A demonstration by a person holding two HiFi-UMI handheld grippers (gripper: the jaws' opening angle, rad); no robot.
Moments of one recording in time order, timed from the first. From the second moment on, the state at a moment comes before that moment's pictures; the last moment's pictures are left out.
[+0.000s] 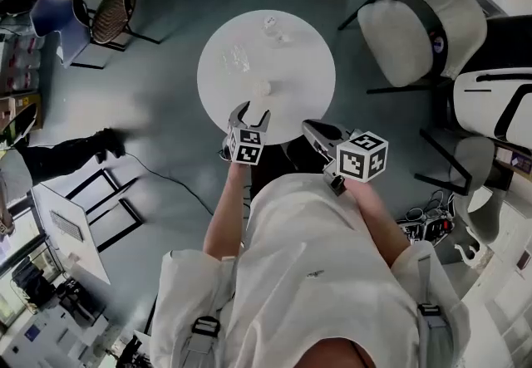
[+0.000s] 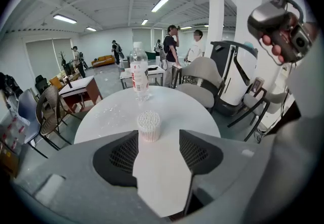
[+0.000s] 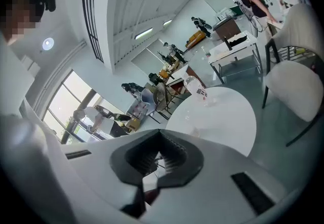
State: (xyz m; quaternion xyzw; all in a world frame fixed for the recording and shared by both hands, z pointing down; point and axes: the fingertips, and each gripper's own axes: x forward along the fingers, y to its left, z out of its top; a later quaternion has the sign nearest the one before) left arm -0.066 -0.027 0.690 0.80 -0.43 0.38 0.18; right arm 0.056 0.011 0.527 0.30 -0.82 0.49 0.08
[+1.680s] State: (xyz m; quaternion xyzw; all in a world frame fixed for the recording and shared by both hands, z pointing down) left arm -0.145 0.163 0.492 0.90 -0.39 0.19 0.10; right arm -0.056 0.174 0.493 0.42 -0.83 0.35 0.12
